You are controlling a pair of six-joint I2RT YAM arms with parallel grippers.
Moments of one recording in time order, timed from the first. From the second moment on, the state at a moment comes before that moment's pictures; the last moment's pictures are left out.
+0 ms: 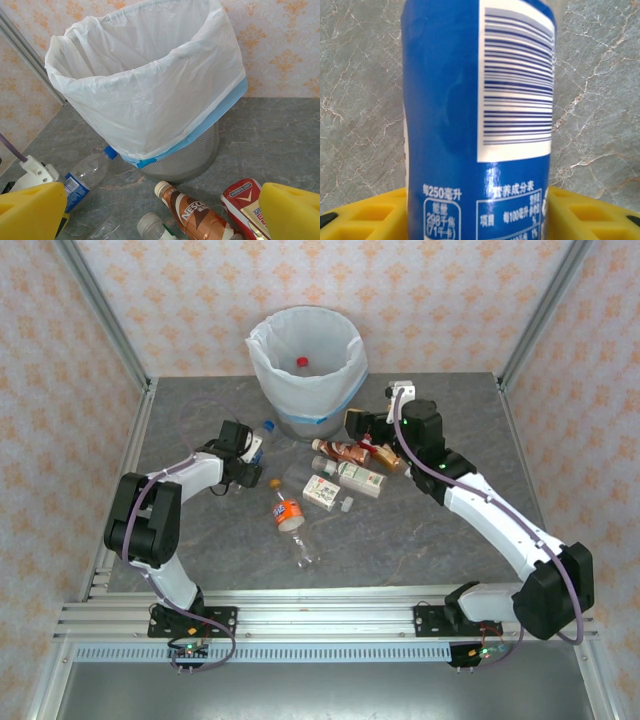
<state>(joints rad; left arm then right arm) -0.17 1.72 1.01 -0.37 -0.11 0.18 0.50 1.28 1.07 -0.08 0.04 0.30</state>
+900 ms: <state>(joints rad) -0.13 1.47 0.93 -0.34 -0.05 -0.09 0.50 1.22 0.97 -0.06 0.17 0.47</state>
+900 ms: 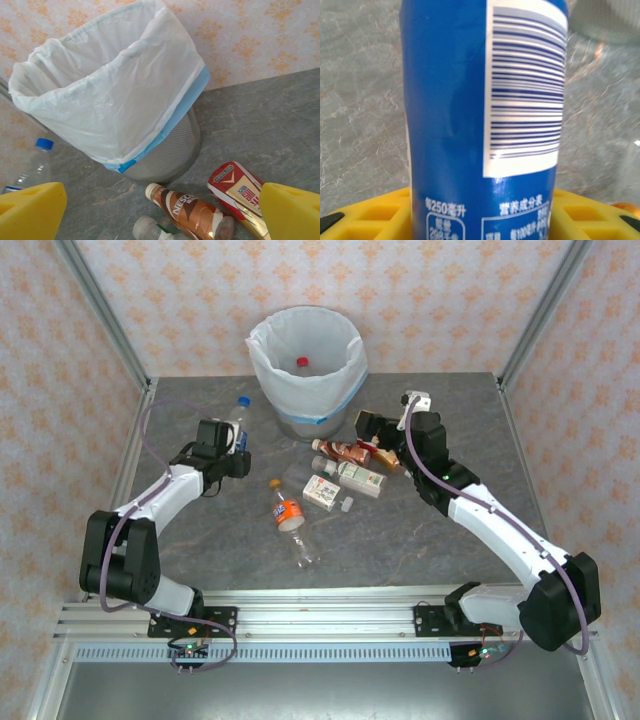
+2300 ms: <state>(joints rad) -0.33 1.58 1.65 -0.38 -0.23 -0.44 0.50 1.14 0.97 -0.18 0.28 0.49</state>
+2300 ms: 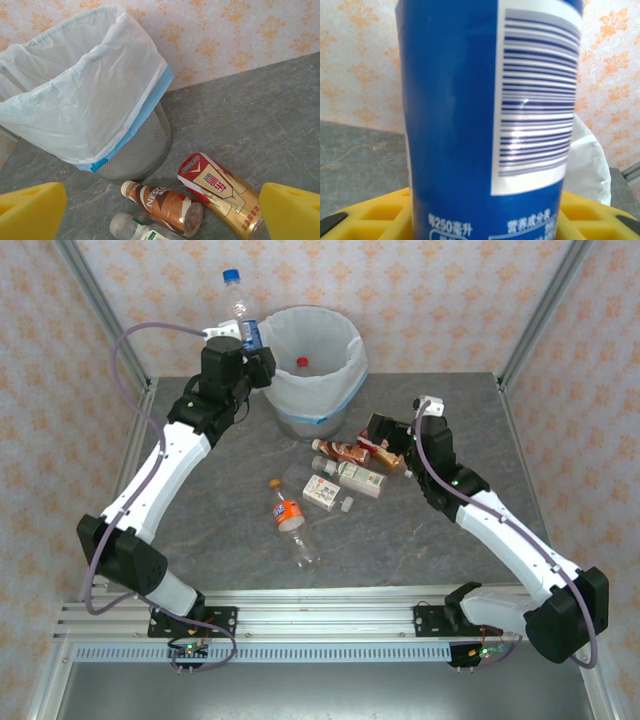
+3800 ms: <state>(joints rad) -0.34 2.22 2.32 -0.48 -0.15 -0.33 0.50 1.02 0.91 -0.24 0.36 0.51</state>
